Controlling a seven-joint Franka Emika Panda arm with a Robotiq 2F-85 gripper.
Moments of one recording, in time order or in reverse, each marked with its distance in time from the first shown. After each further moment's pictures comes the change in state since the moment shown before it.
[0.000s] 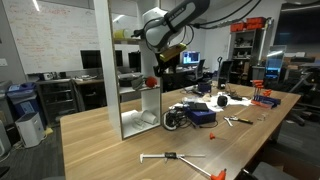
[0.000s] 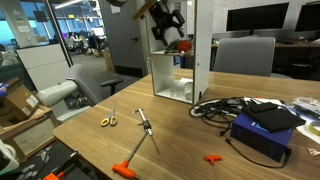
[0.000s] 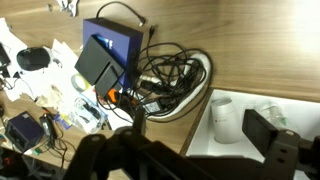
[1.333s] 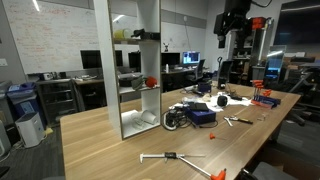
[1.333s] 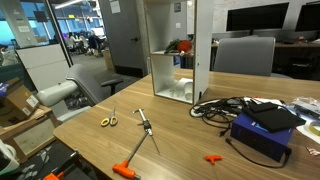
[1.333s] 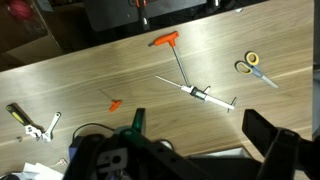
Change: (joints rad) arm -0.221 -0.892 0.008 -0.482 0.421 -0.467 -0.178
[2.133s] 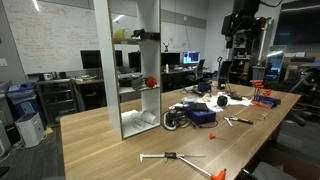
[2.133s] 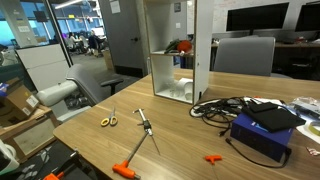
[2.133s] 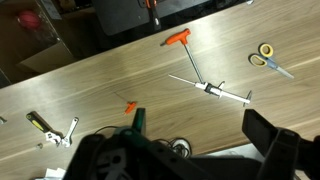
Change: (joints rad) arm -0.056 -0.008 -0.030 -0.003 -0.028 0.000 -0.008
